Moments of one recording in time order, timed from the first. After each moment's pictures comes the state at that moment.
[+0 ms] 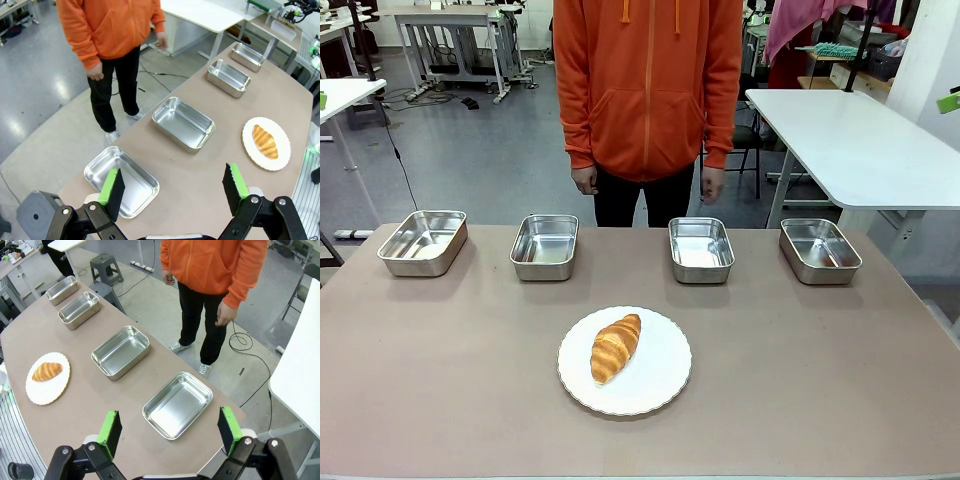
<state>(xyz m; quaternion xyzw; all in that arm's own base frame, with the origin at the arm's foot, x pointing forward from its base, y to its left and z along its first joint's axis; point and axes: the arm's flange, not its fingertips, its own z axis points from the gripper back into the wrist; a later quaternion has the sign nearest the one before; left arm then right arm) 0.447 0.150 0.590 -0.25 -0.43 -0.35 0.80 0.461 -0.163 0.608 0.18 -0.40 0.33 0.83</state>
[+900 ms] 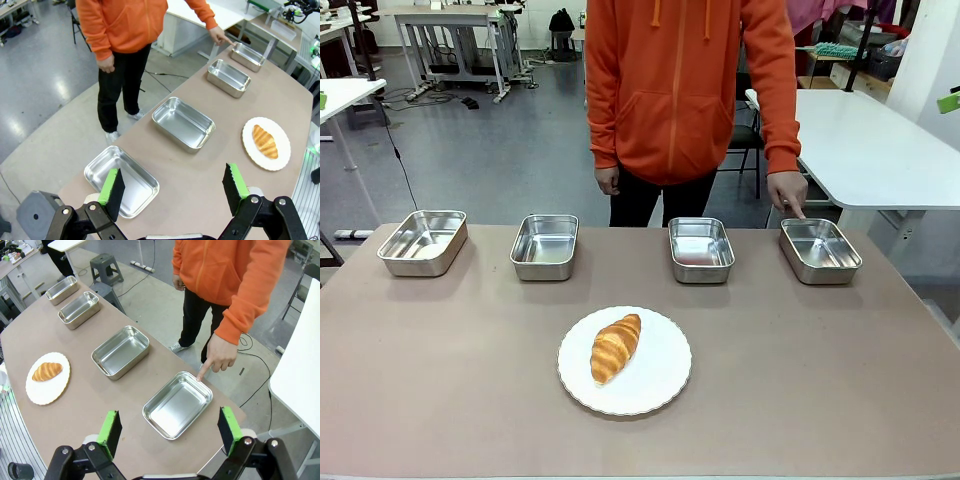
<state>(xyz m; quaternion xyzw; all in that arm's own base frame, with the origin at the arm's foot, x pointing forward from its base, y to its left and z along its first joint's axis) 0.447 0.150 0.590 -0.25 -0.43 -0.35 0.80 0.461 -0.163 0.608 0.18 -0.40 0.33 0.83</state>
